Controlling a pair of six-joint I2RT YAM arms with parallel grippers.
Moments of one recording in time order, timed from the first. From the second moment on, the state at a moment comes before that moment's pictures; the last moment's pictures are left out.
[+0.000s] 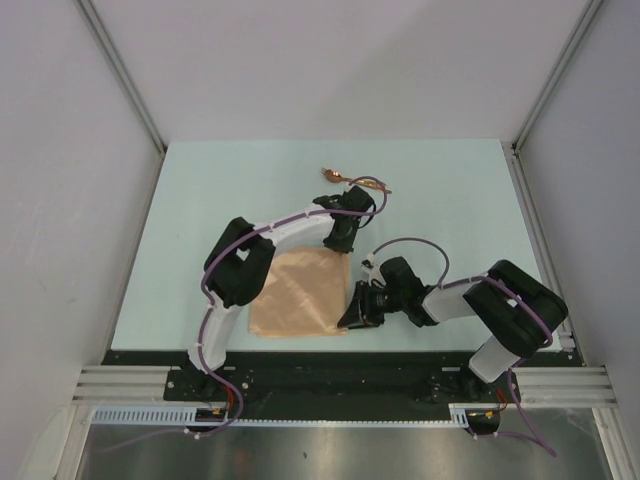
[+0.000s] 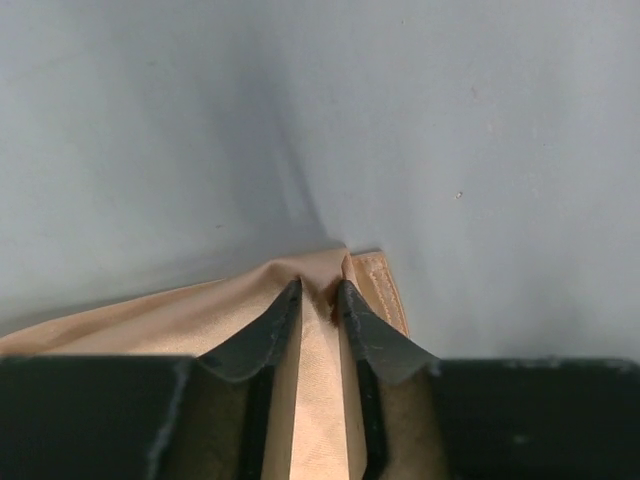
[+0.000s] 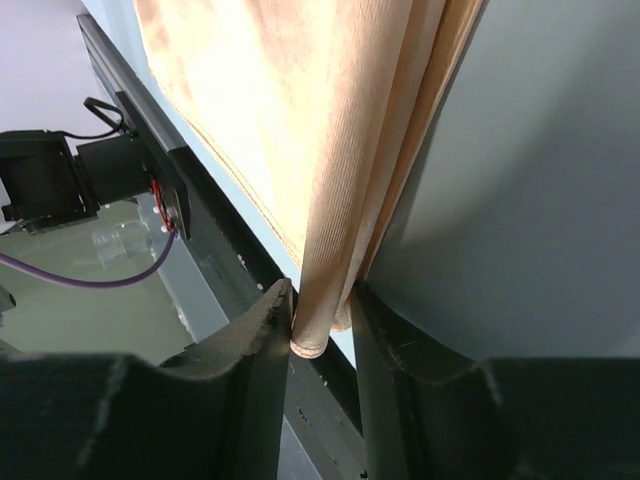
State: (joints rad) left arm -0.77 2.17 1.69 -0.69 -0.23 -0.38; right arm 0.72 1.61 0.44 0.45 -0.62 0.92
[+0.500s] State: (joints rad) left arm -0.80 2.17 1.70 -0.70 -0.23 -0.38; right arm 0.75 1.61 0.41 0.47 -0.61 0.94
